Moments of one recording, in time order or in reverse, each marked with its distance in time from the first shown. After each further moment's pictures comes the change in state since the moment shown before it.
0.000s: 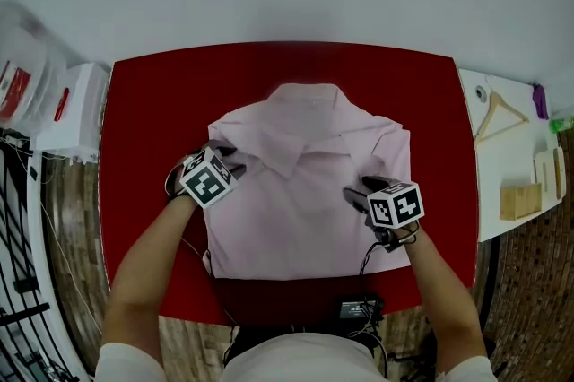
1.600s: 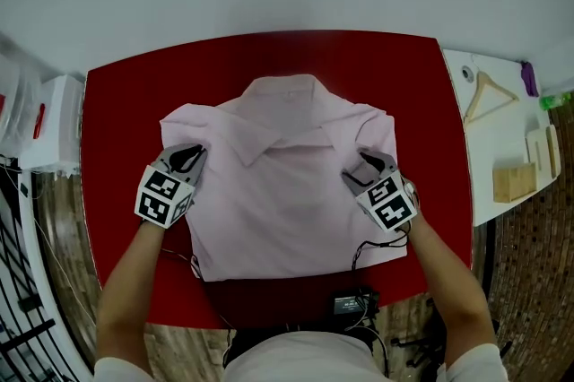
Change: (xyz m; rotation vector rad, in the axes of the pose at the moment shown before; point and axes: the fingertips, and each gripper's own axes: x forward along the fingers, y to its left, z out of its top) left arm -0.045 0.033 0.006 -0.268 -0.357 0.143; right arm -0.023 -0.023 0.028 -0.465 -0.041 -0.215
